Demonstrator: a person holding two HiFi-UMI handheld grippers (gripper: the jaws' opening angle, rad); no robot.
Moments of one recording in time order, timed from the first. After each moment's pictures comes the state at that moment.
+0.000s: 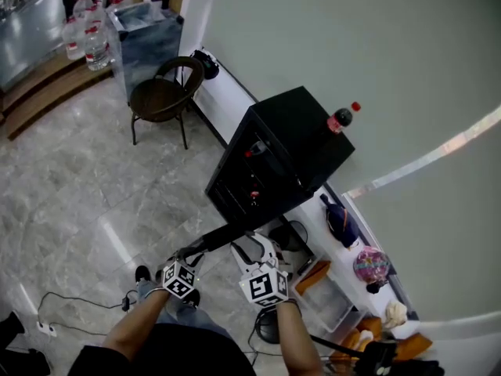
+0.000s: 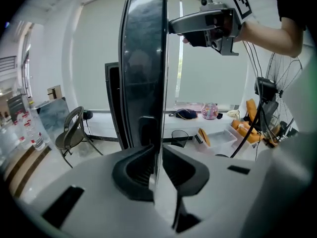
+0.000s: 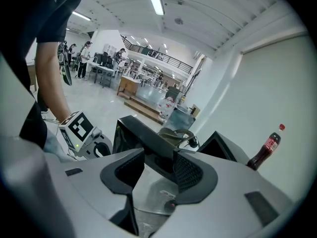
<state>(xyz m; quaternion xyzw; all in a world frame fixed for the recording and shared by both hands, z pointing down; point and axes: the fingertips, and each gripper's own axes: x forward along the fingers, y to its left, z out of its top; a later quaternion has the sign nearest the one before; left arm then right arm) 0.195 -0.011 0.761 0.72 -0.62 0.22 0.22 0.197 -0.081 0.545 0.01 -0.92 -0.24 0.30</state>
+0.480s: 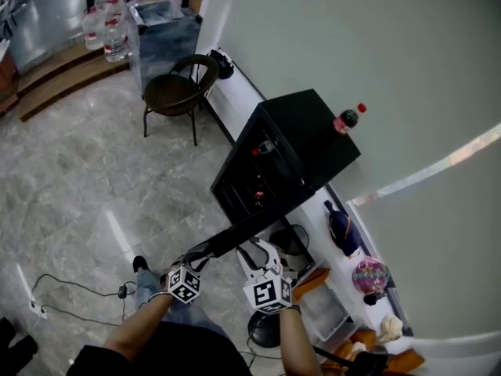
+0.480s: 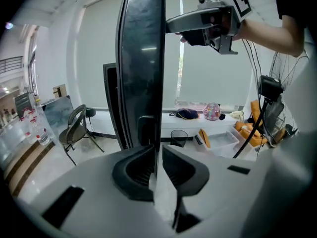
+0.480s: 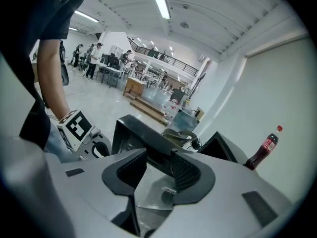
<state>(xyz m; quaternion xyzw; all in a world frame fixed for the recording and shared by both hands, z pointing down) 0.253 0.000 0.761 0.70 -0.64 0.23 0.23 0.246 -0.070 0.547 -0.02 -0.92 -0.26 0.29</state>
